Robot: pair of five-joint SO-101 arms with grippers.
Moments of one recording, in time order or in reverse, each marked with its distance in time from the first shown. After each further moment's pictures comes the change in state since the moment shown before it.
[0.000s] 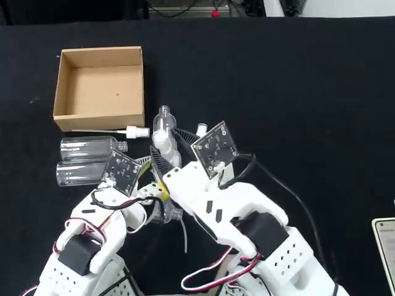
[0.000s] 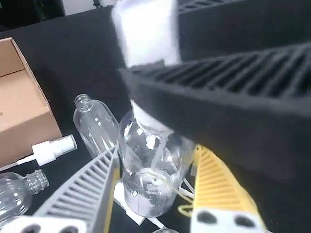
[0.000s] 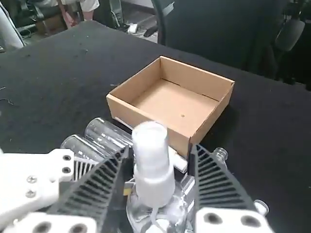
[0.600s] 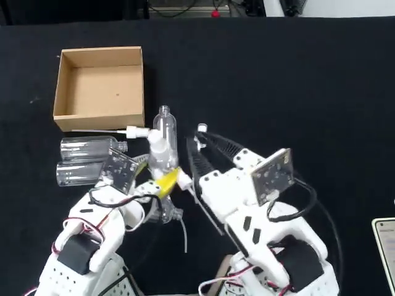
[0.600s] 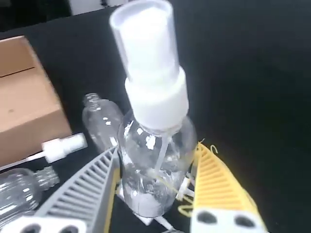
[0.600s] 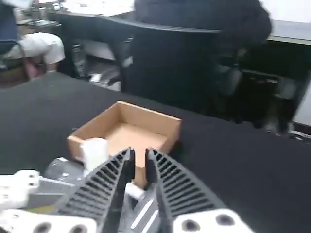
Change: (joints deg) left arm -2.1 0.0 0.0 0.0 0.0; right arm 11.5 -17.4 -2.7 9.4 2.5
